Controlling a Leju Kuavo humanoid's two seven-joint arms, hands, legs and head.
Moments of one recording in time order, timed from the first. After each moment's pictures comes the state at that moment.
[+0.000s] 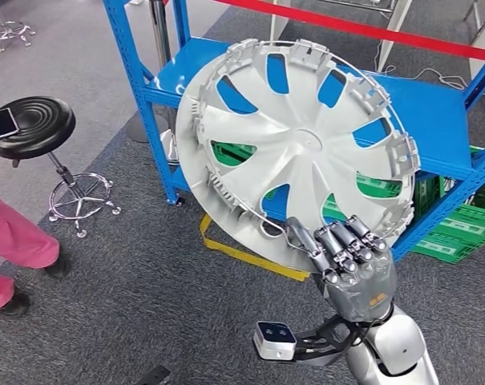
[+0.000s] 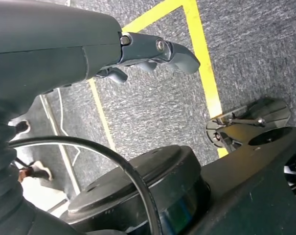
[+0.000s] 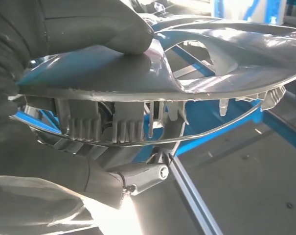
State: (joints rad) left arm -0.14 -0.02 -0.72 -0.18 0.28 0.04 0.18; right arm -0.12 0.05 0.32 -1.76 1.57 -0.69 -0.55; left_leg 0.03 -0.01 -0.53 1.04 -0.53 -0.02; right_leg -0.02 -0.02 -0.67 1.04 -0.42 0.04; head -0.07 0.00
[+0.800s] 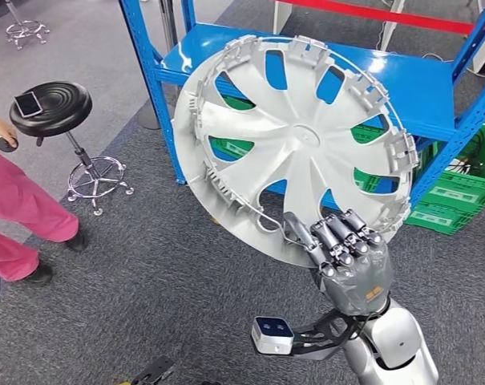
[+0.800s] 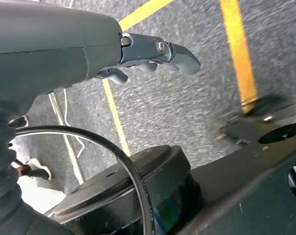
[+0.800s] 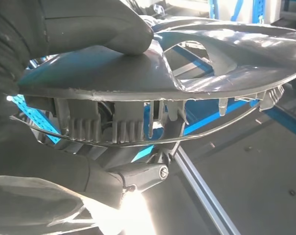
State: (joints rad) left arm -0.16 -0.01 -0.72 -0.19 0.27 0.04 0.18; right arm -0.16 0.02 0.36 -1.74 1.57 -0.69 -0.49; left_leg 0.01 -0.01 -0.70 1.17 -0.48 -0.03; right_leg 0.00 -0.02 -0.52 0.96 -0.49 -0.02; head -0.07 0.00
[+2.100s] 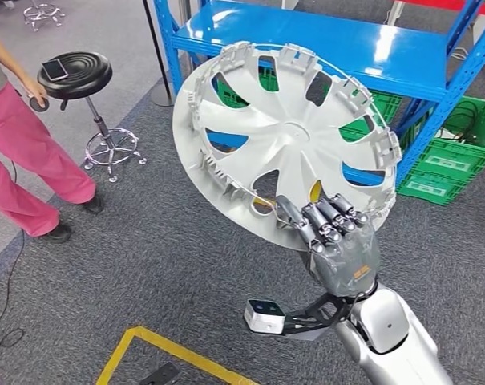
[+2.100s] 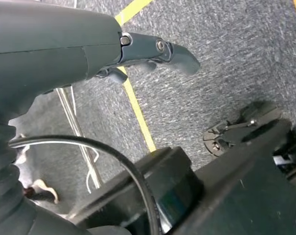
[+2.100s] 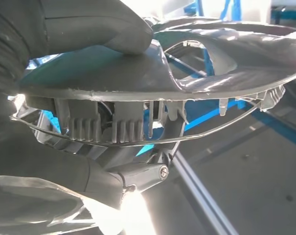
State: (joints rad) left arm -0.15 -0.01 -0.77 -0.21 0.19 0.04 0.08; right arm -0.32 -0.13 0.57 -1.64 1.57 -0.69 -0.18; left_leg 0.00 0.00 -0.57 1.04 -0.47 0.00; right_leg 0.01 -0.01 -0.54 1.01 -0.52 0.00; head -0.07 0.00
